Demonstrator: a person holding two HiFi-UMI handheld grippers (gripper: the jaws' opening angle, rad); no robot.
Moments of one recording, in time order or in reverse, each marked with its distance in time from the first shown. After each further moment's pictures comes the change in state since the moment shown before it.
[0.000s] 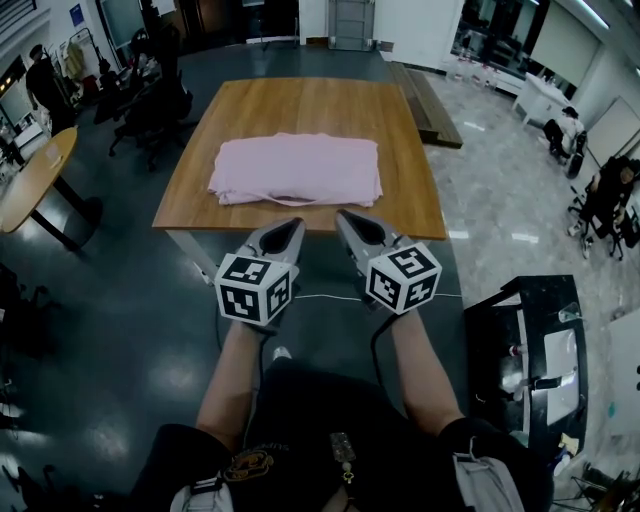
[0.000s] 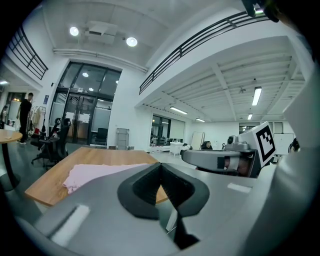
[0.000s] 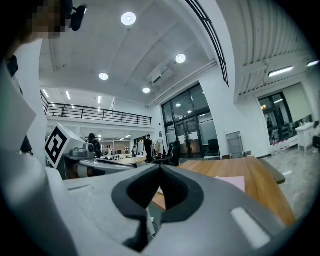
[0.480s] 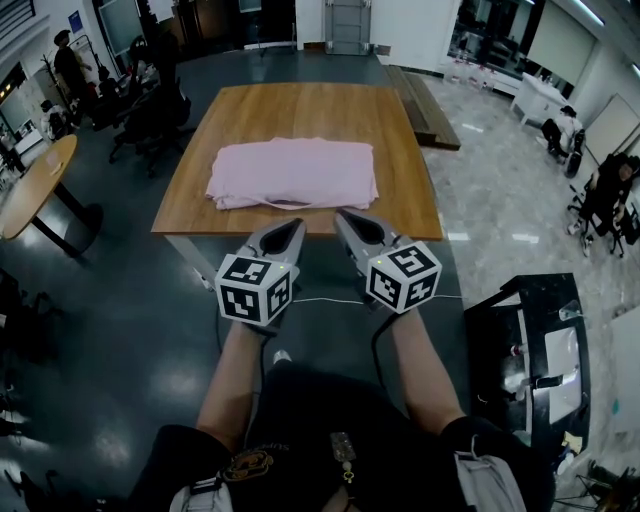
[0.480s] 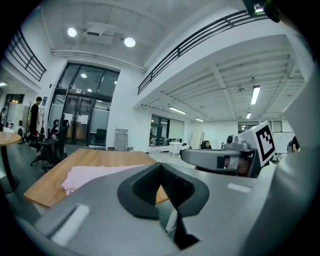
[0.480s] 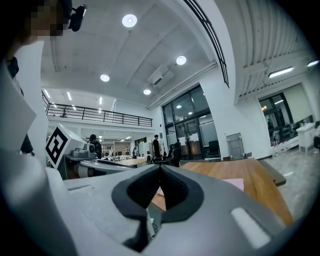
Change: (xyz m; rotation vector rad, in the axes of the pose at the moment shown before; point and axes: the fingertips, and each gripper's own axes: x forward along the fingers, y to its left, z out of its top) left arm 0.003 -0.014 0.007 0.015 -0.002 -0.007; right arm -0.012 -0.003 0.009 -0.006 -0.019 0.008
